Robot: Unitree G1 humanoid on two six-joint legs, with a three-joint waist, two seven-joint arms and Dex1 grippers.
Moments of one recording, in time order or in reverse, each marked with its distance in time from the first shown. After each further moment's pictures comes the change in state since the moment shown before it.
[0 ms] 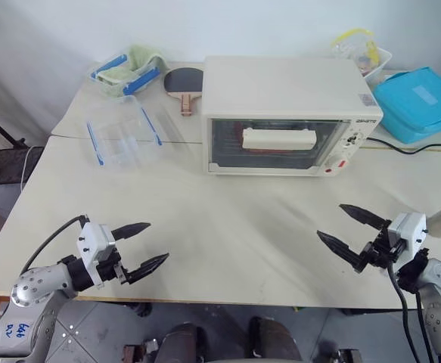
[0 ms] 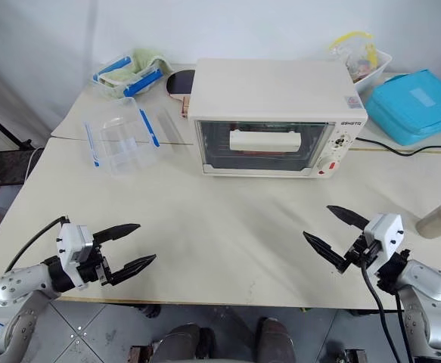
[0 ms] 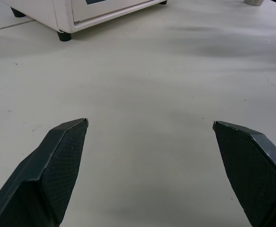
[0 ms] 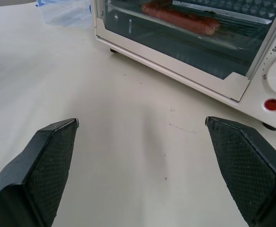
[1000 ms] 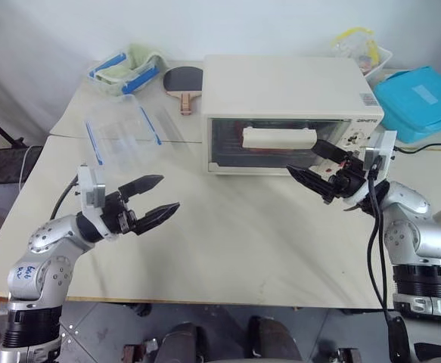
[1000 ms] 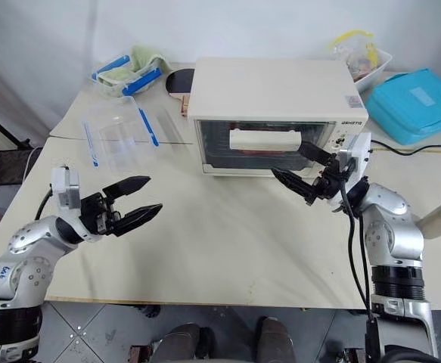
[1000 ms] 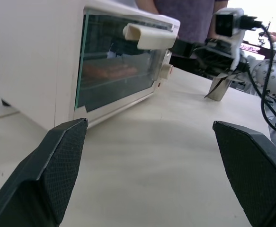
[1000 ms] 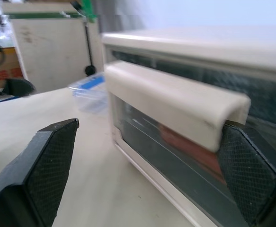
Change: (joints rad) left arm -0.368 -0.049 0.002 0.105 -0.249 0.229 -0.024; right arm -0.575 0.073 0.118 0.189 0.073 0.224 0.079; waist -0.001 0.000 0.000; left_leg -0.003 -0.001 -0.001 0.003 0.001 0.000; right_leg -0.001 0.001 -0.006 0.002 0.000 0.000
